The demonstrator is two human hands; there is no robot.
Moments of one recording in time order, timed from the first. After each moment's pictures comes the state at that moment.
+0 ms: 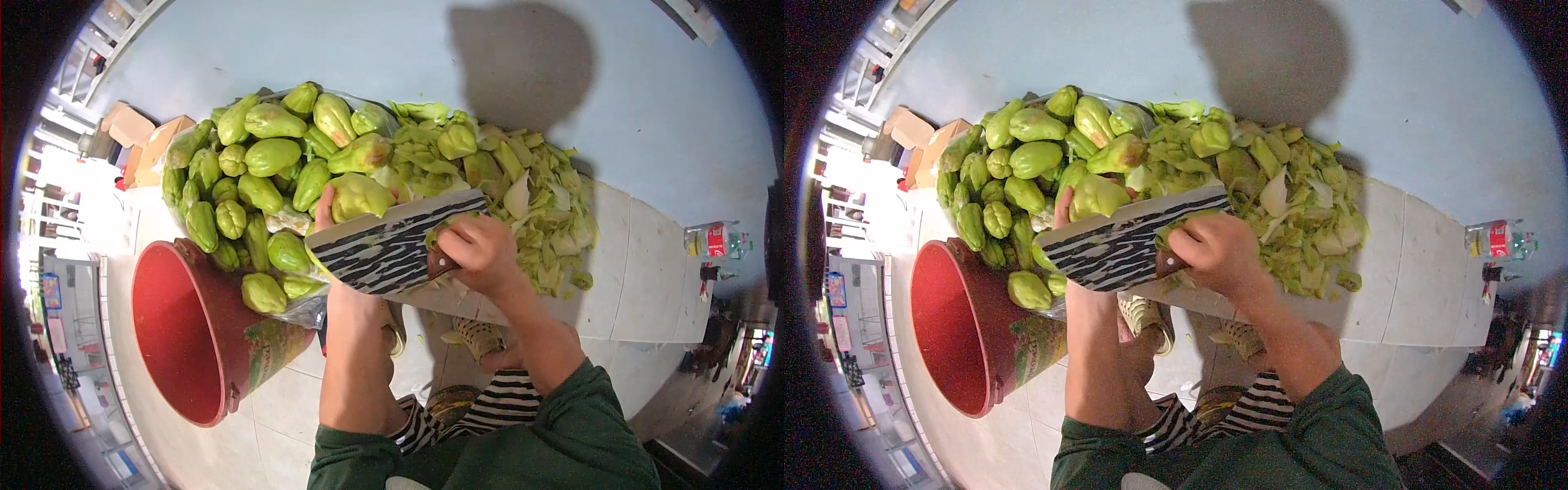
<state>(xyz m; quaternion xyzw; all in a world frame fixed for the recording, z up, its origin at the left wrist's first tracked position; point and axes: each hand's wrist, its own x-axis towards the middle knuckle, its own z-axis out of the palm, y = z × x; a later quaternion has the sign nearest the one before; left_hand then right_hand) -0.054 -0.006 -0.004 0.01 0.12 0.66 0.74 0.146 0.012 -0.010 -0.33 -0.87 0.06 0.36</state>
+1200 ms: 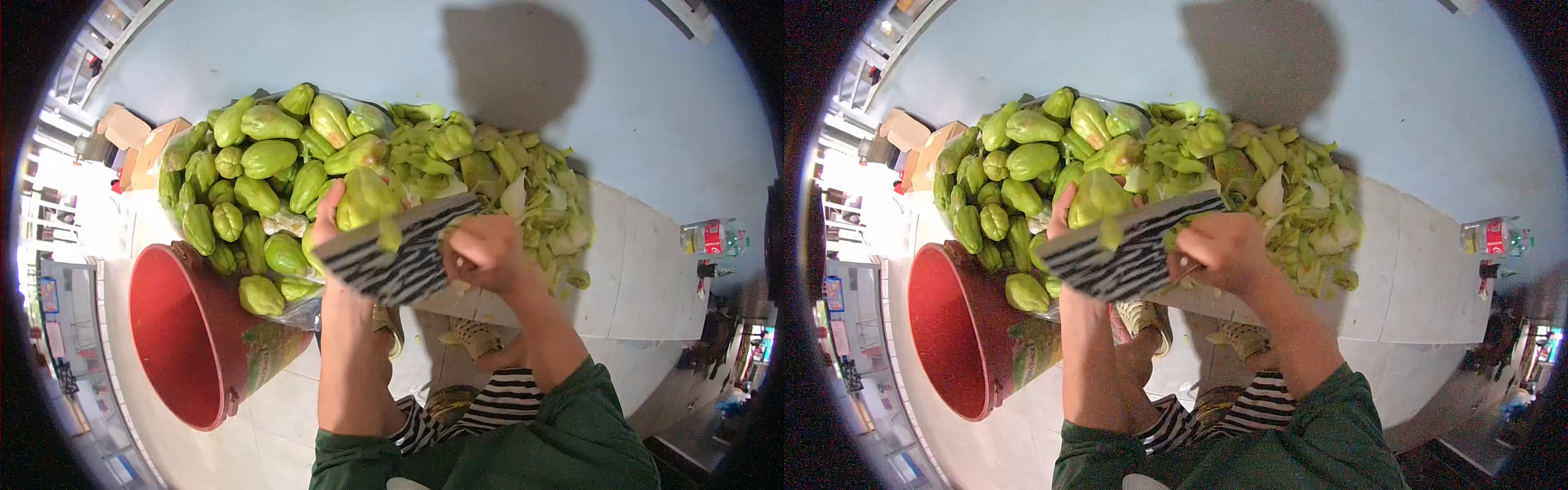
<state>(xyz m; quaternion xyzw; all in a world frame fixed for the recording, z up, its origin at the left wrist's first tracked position) -0.050 0.007 0.023 0.02 0.21 0.63 0.74 0.158 0.018 -0.001 -0.31 -0.87 0.13 0.37</state>
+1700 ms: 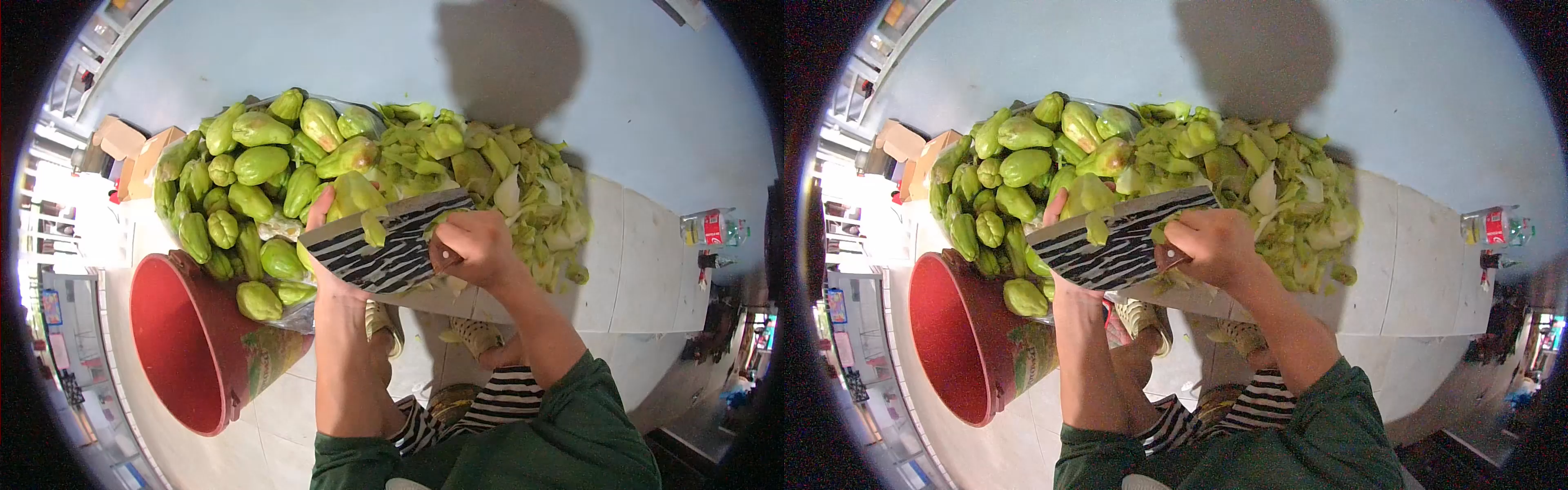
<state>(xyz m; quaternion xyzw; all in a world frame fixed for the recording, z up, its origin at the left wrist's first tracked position) -0.044 -0.002 0.024 0.02 0.29 0.66 0.70 0.152 0.025 -0.009 -0.32 -0.85 0.13 0.39</state>
